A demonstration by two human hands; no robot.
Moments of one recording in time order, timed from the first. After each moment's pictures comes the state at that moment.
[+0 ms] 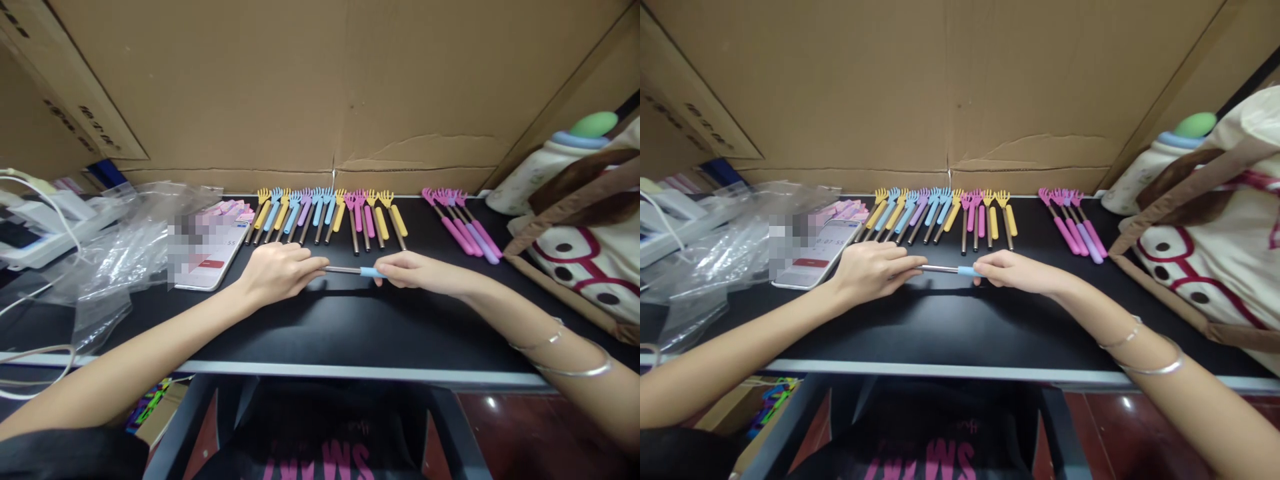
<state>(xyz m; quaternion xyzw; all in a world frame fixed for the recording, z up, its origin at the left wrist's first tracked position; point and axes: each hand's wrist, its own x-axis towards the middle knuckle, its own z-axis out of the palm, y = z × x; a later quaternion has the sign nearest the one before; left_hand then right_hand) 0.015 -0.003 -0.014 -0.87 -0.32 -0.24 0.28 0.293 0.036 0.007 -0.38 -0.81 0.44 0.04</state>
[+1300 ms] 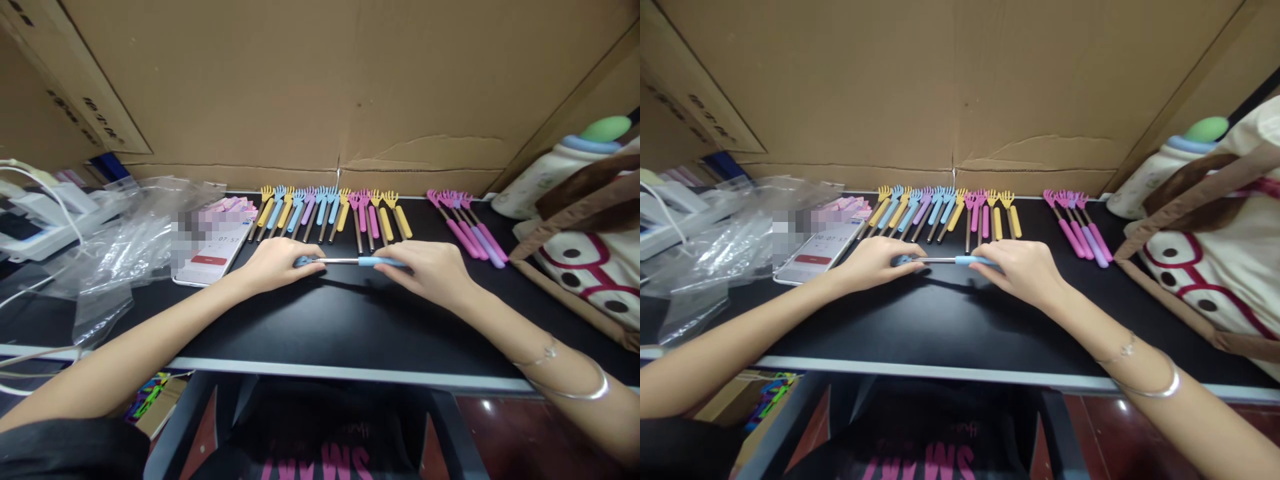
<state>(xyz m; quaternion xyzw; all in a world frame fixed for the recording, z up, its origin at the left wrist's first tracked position) 0.006 0.012 -0.009 -0.88 -0.46 -0.15 -0.05 0.289 0.024 -0.001 -0.32 -0.90 -0.20 0.22</state>
